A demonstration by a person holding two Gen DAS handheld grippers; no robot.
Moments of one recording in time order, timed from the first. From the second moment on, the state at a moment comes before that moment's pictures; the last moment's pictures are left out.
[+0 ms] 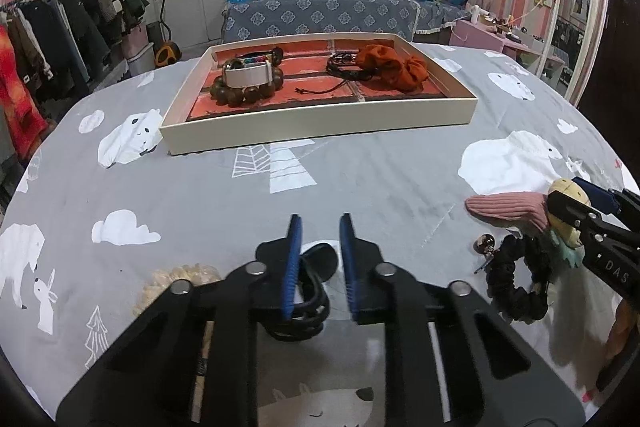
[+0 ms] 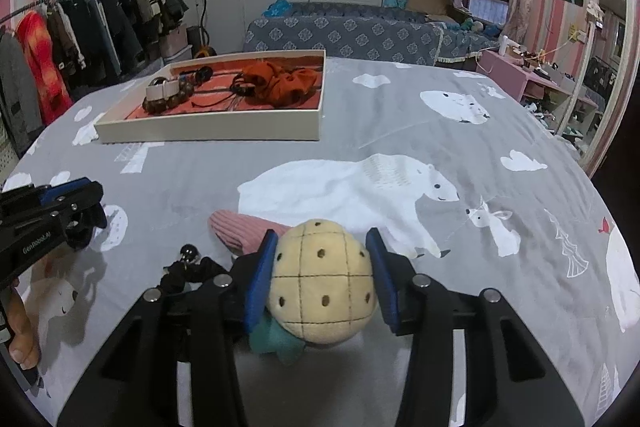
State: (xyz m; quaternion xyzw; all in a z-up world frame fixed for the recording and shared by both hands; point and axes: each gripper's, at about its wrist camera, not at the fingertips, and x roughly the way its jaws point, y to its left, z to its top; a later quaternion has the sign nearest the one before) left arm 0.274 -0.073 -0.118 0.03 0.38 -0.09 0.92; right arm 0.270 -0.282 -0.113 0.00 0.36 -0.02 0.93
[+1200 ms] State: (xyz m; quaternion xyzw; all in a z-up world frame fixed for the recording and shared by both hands) left arm 0.293 -0.039 -0.094 -0.04 0.38 -0.10 0.92; right arm 0.277 -0.296 -0.091 0.03 0.34 -0.02 0.94
